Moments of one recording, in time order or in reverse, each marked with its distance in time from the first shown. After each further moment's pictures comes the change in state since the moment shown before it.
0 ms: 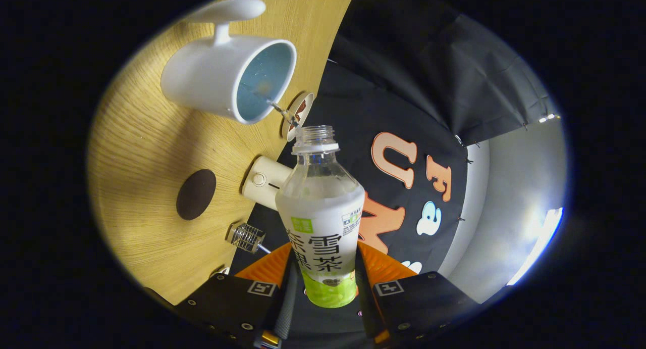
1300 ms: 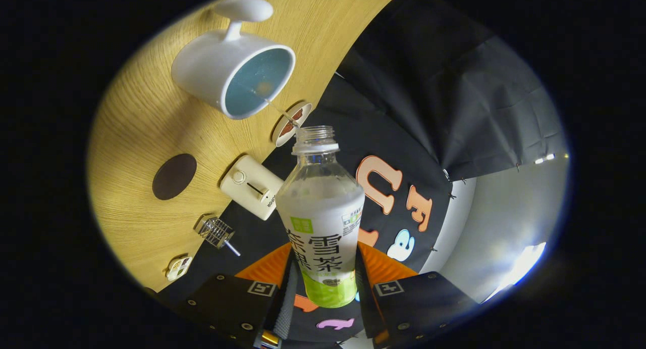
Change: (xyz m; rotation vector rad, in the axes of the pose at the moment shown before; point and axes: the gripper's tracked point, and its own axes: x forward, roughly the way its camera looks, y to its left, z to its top) arm 0.005 -0.042 0.014 -0.187 -0.105 -0.086
